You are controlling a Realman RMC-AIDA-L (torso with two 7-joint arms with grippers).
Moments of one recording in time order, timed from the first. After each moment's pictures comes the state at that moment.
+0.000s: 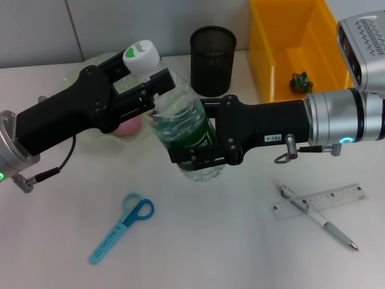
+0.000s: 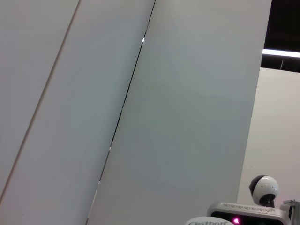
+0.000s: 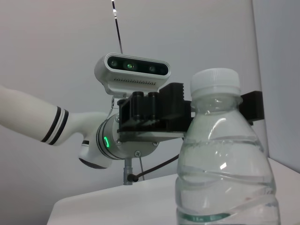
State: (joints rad) left arm -0.59 -2.07 0.86 0.39 1.39 1.77 -1.23; right arm 0.64 2.07 -1.03 -0.64 -1.68 -1.58 1.33
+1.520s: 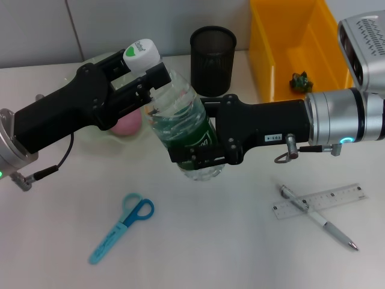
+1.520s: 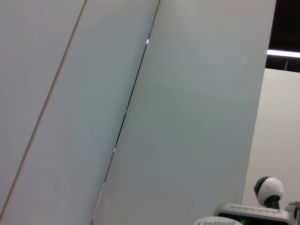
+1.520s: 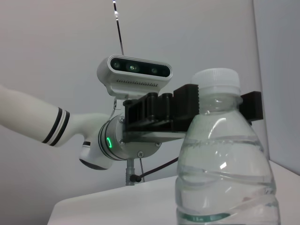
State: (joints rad) left arm -0.59 -2.07 0.85 0.39 1.39 1.76 -1.23; right arm 0.64 2.07 -1.02 -0.64 -1.68 -1.58 1.33
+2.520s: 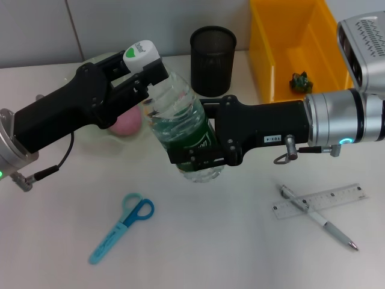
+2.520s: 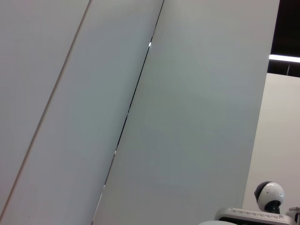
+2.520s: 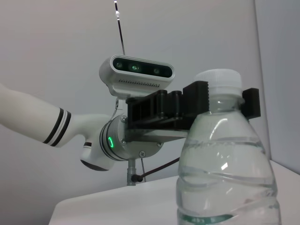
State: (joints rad) left arm -0.59 -2.07 0.86 0.38 1.38 1.76 -1.24; right arm 0.64 2.07 -1.03 -0.64 -1.68 -1.58 1.33
